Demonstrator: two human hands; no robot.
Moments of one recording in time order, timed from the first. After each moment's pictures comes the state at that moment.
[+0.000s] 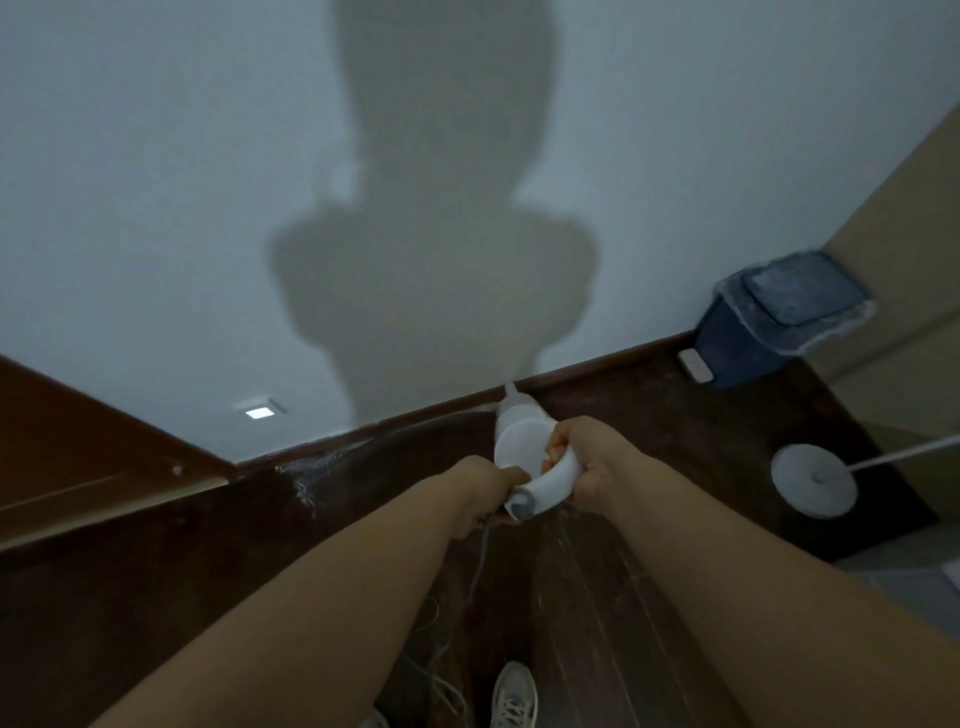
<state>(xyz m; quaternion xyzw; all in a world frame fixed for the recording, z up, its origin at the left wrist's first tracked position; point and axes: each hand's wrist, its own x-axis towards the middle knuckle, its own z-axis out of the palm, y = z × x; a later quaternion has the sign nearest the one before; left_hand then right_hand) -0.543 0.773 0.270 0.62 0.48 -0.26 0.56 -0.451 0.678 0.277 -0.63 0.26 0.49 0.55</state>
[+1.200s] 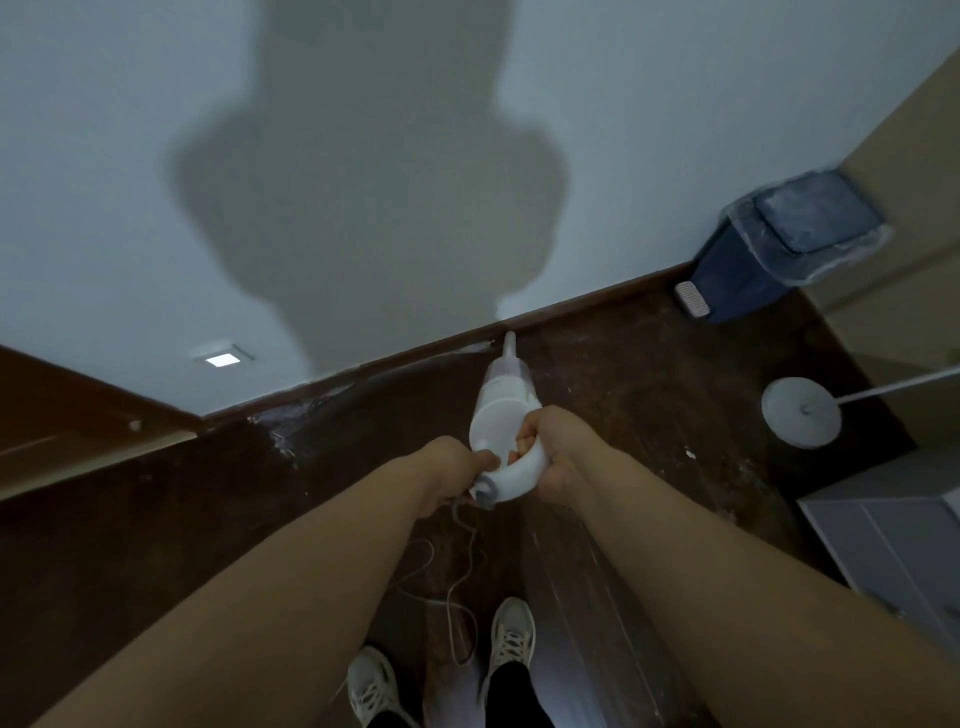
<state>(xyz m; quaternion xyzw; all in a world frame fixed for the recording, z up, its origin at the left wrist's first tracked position) -0.572 0.821 0.181 0.64 0.47 -0.34 0.51 -0.493 0.717 0.201 -0.62 0.32 0.50 0.52</state>
